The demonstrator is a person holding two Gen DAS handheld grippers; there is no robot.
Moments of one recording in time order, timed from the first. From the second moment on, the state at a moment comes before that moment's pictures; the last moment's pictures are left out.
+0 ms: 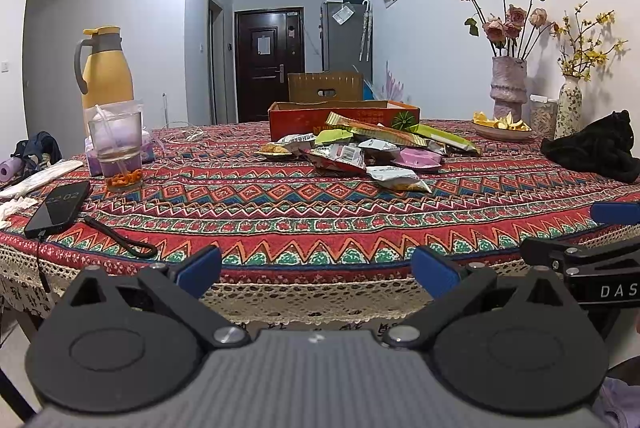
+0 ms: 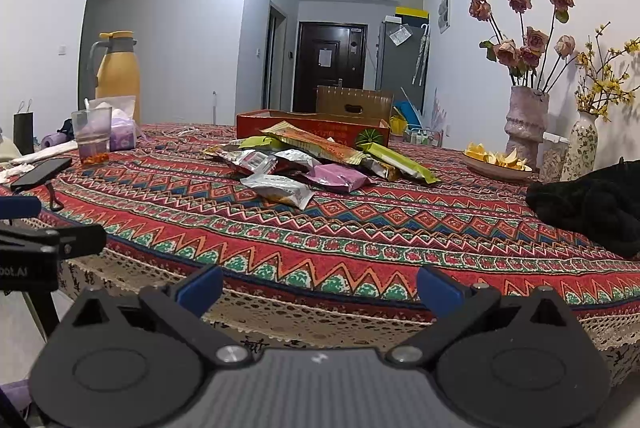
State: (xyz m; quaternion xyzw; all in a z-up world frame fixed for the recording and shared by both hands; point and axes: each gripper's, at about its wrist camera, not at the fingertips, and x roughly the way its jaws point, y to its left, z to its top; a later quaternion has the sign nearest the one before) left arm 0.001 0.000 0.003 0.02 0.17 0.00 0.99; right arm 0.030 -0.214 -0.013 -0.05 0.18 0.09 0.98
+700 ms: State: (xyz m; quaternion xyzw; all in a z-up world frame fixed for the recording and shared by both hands) left arm 0.000 -0.002 0.003 0.02 0.17 0.00 0.99; right arm 0.028 -0.215 -0.013 -0.05 0.18 0.09 0.98
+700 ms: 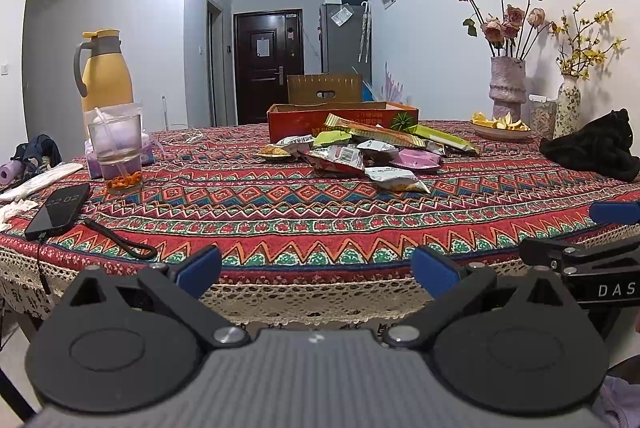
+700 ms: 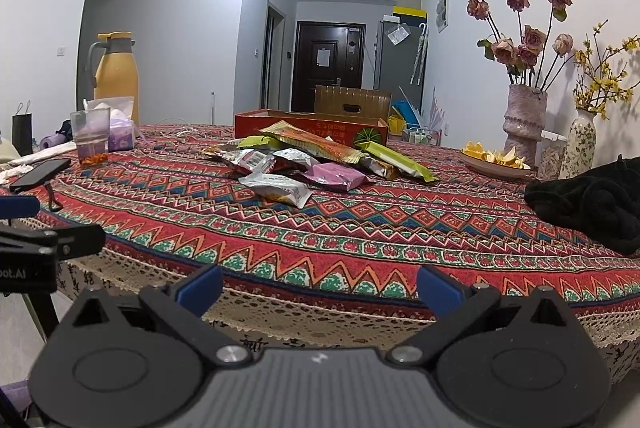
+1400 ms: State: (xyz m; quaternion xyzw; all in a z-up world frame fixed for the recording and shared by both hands) left arm 0.000 -0.001 0.003 0.02 0.17 0.00 0.99; right arm 0.028 -0.214 -0.014 -0.05 0.18 0.09 0.98
